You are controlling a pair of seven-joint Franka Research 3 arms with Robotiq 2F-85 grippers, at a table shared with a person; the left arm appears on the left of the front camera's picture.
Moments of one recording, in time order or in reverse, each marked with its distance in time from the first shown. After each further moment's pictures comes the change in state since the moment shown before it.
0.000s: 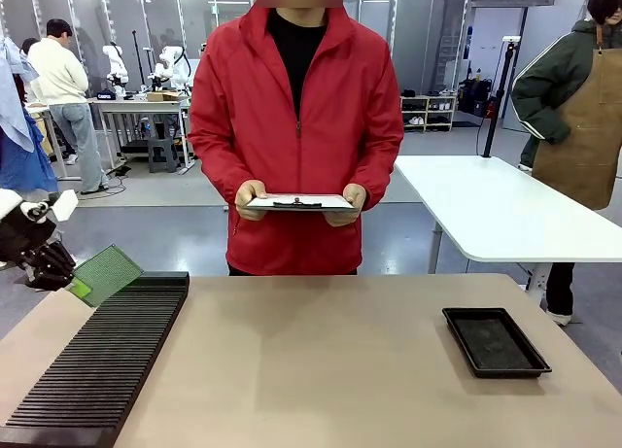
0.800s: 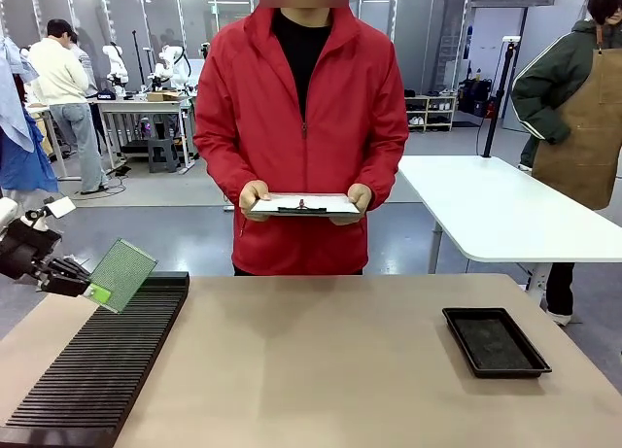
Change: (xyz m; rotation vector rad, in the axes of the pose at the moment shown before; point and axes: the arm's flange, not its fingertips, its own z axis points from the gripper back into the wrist) left arm -0.014 -0.006 -0.026 -0.114 -0.221 0.196; right arm 0.000 0.000 0.000 0.000 0.000 0.000
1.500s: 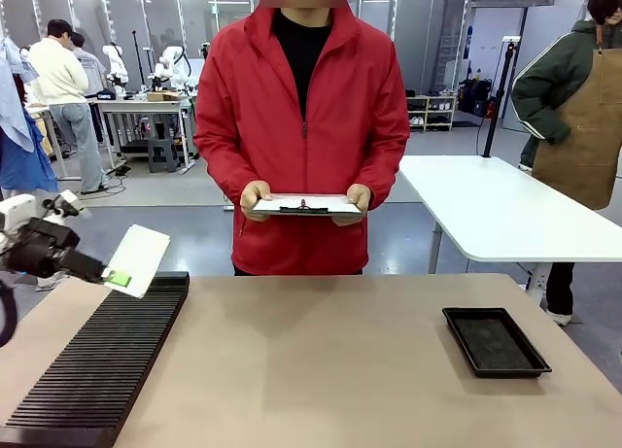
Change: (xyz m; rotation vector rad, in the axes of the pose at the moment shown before) left arm 0.006 0.029 -0.033 -0.413 -0.219 0.453; right arm 0.000 0.000 0.000 0.000 0.000 0.000
